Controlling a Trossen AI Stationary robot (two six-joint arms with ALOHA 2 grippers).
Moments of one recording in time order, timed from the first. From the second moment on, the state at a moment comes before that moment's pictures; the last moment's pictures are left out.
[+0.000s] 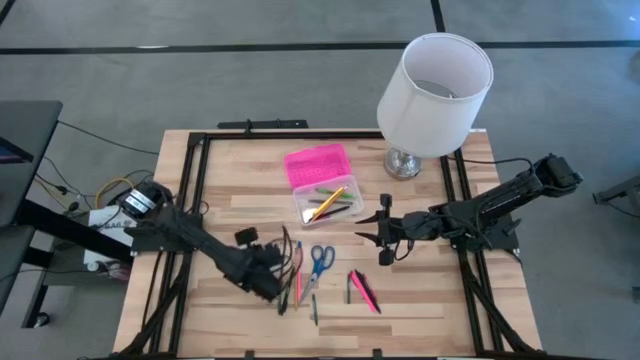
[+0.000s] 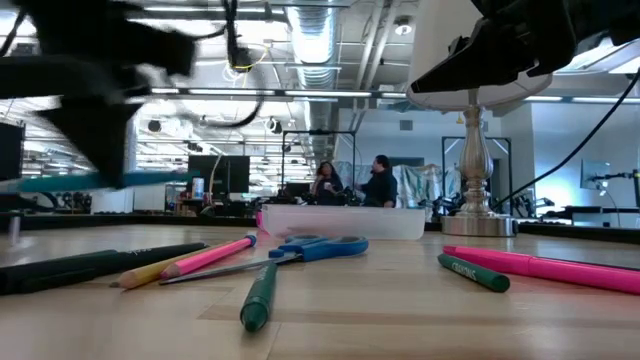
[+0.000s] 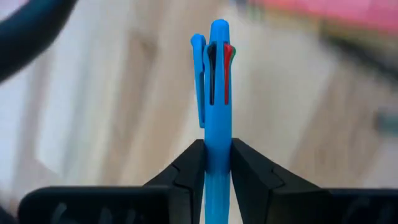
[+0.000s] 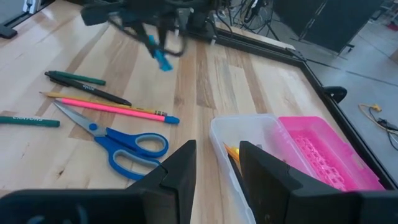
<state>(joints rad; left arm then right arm) -0.51 1.76 1.17 -1.05 -0.41 -0.86 0.31 1.20 0.55 0.22 0.39 -0.17</state>
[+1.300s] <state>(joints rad) 0.16 1.75 1.30 -0.41 -0.20 -0.09 0.31 1.20 0.55 0.16 0.39 -0.10</state>
